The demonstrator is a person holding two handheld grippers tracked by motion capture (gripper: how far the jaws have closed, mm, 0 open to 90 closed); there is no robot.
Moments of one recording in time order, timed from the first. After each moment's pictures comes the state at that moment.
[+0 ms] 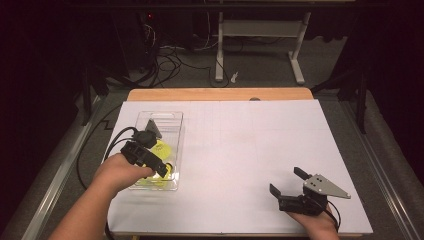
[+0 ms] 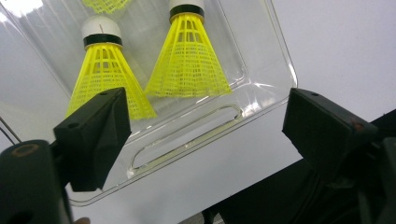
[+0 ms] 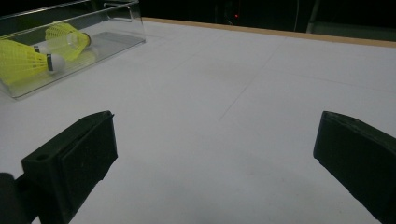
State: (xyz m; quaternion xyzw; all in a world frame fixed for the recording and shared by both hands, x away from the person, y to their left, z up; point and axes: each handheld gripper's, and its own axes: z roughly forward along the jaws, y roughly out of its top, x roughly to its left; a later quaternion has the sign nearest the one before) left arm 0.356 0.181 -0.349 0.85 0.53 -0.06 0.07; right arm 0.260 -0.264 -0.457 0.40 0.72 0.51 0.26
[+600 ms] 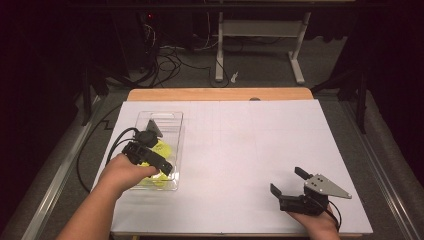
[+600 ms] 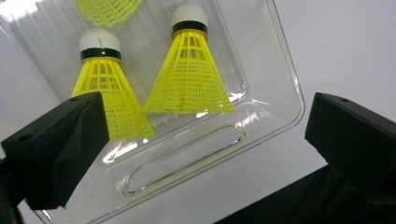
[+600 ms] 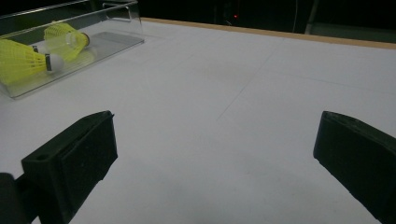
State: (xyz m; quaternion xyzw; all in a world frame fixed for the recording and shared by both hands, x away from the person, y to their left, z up) left arm 0.356 0.184 -0.362 0.84 0.53 -0.04 0.10; right arm 0.260 -0.266 -0.456 0.40 0.72 0.51 0.26
